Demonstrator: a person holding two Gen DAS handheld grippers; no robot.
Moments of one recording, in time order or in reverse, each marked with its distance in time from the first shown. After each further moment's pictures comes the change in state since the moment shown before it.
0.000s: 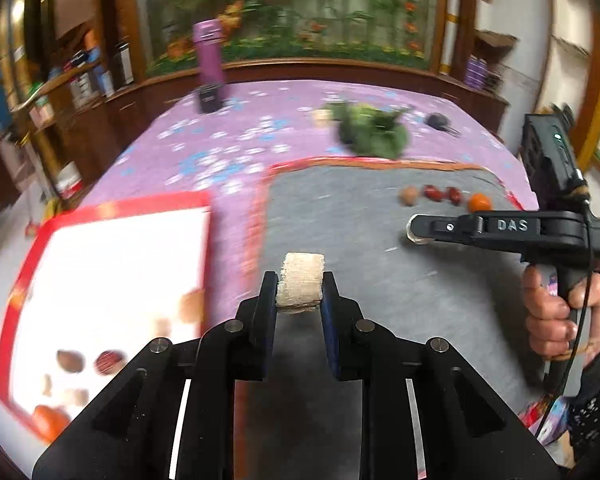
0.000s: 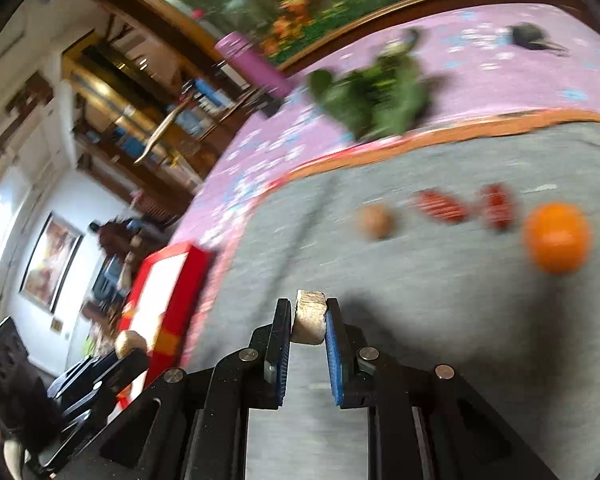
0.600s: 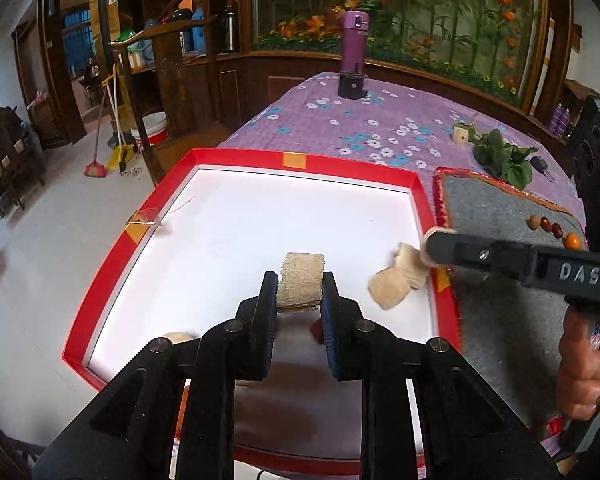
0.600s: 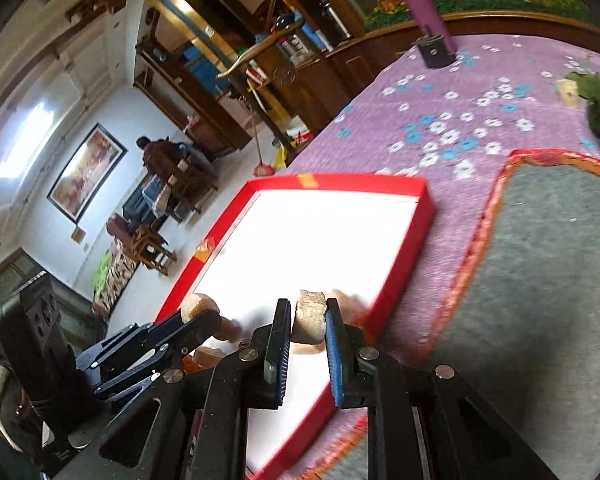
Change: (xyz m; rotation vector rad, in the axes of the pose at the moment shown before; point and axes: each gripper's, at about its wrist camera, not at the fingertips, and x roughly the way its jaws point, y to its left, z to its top) left arm -0.019 0.136 -0.037 -0.205 0.007 0.196; right arm 0.114 0.180 -0.030 -0.261 0.157 0.112
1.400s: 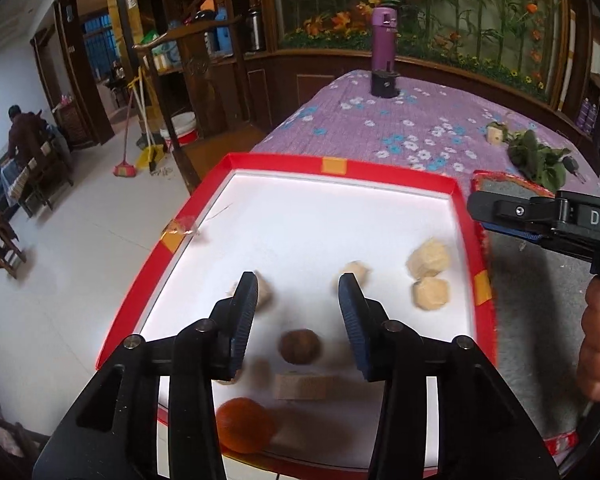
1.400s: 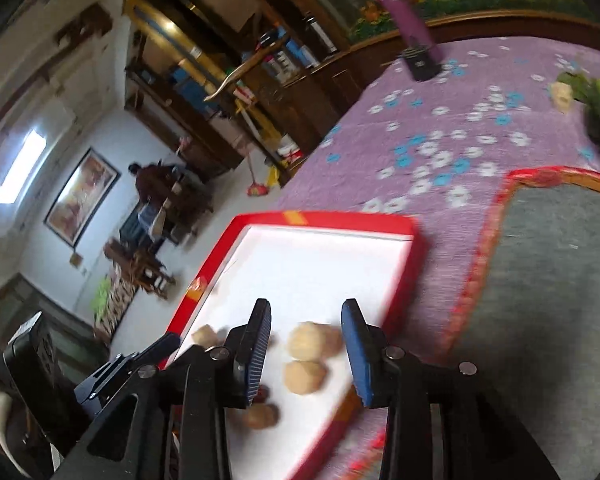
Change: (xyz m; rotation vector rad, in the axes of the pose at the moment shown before) left arm -0.002 0.003 0.010 0.011 0.008 0.118; right arm -0.006 -0.028 0.026 0.090 -0.084 -0.012
